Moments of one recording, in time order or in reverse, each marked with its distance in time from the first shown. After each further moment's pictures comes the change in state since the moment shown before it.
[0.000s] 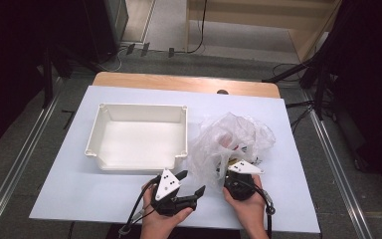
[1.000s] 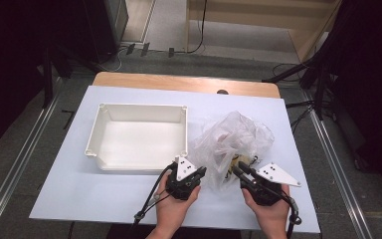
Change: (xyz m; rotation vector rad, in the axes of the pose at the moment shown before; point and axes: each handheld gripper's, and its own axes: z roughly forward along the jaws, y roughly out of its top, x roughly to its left) left arm 0.009 0.004 0.056 0.128 0.073 -0.012; right arm -0.014 0.017 -0.081 -0.261 -0.049 -0.054
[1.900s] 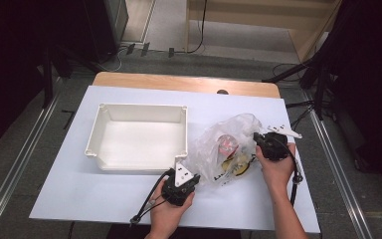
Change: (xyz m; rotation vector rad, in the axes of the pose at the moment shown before) left arm 0.007 -0.023 0.000 0.082 0.028 0.037; right arm -0.106 0.019 0.090 0.189 -0.289 0.199
